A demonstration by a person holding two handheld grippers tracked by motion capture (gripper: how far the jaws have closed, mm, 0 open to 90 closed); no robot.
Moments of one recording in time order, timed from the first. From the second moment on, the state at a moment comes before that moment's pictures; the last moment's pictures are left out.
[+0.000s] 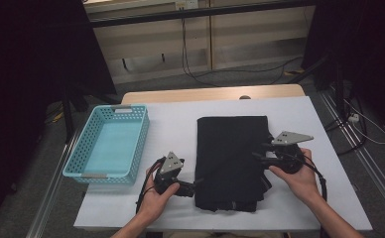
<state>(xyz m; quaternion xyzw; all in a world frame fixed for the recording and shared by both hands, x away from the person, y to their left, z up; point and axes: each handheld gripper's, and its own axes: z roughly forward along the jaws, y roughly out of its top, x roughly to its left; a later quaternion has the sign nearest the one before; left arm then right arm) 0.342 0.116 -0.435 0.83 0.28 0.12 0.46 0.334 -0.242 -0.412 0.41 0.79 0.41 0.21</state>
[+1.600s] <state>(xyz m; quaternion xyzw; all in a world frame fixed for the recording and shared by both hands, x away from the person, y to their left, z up) 0.342 0.127 -0.433 0.83 0.29 0.14 0.45 0.270 -0.160 -0.437 0.19 0.91 0.36 0.08</state>
